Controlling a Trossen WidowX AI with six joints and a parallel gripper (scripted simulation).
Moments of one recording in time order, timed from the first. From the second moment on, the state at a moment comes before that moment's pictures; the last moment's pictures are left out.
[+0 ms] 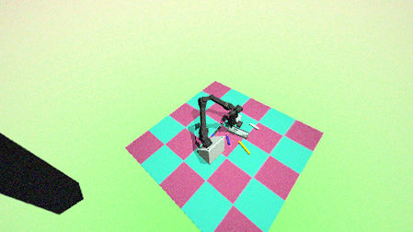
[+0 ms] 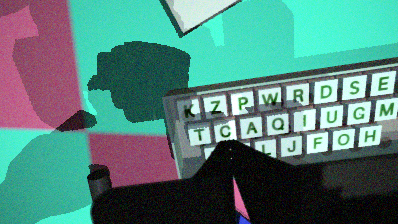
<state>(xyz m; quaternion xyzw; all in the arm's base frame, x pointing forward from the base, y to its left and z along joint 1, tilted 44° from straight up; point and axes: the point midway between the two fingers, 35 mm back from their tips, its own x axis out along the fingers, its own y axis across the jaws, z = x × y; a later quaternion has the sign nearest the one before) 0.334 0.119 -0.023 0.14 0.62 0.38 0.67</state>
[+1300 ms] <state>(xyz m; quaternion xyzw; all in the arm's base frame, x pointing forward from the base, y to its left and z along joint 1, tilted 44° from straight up) 0.378 0.032 -0.108 0.14 0.62 0.38 0.67</state>
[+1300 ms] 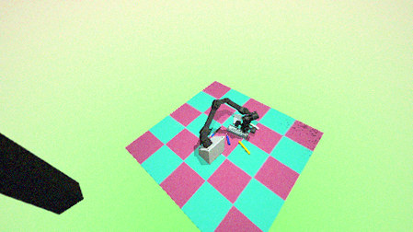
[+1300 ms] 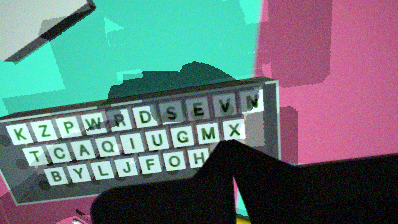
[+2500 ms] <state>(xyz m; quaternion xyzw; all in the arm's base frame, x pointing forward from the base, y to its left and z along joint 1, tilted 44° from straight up) 0.312 0.087 -0.041 0.14 0.63 0.39 0.66</state>
